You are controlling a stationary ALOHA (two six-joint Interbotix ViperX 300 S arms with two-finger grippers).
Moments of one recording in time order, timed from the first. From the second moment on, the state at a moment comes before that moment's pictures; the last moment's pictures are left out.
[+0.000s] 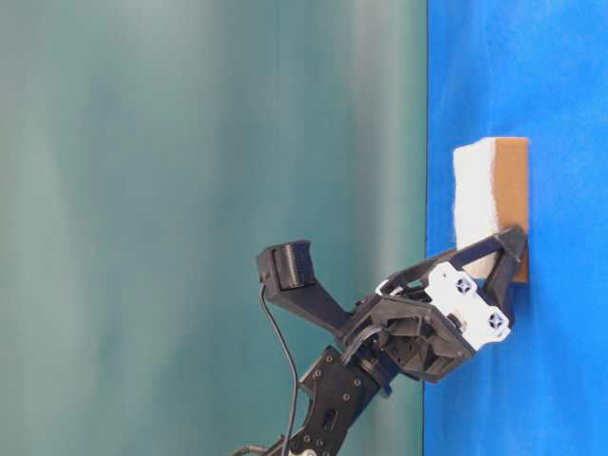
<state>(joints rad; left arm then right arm) 0.34 0.34 0.57 -0.02 -0.25 0.23 -0.06 -0.90 1.14 0.00 -0.17 0.00</state>
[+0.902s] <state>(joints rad) 0.22 0.11 0.56 -0.02 0.00 0.13 -0.09 -0.88 1.14 0.00 -0.17 0.00</state>
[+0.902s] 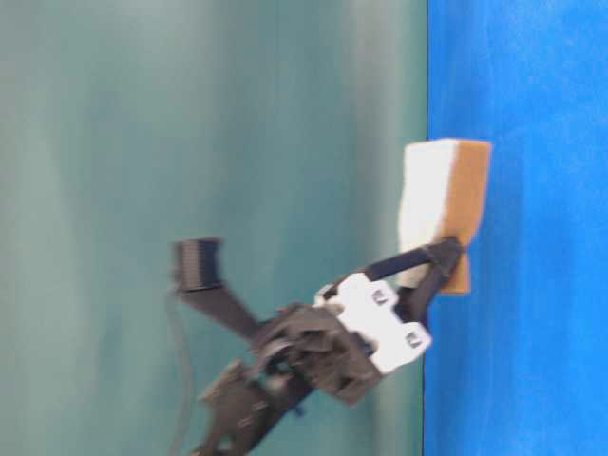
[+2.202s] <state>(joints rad) 0.07 -0.03 0.59 -0.02 0.06 -0.08 -0.07 -0.44 0.91 0.00 -0.09 0.00</state>
